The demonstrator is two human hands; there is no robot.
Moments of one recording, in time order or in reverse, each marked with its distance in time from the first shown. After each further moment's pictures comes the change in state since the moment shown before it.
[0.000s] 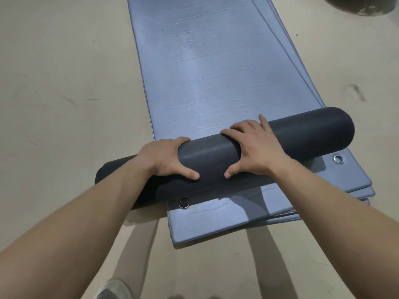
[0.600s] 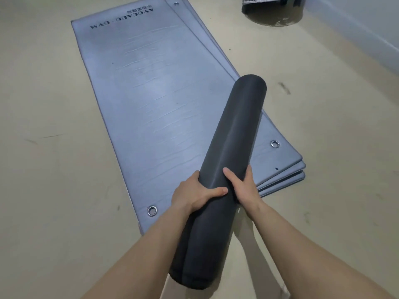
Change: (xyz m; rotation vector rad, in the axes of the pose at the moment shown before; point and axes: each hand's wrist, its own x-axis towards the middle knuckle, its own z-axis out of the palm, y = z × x) left_hand -0.037 0.170 0.106 -0.515 -0.011 -0.051; right_hand -0.144 0.017 0.080 1.551 0.281 0.899
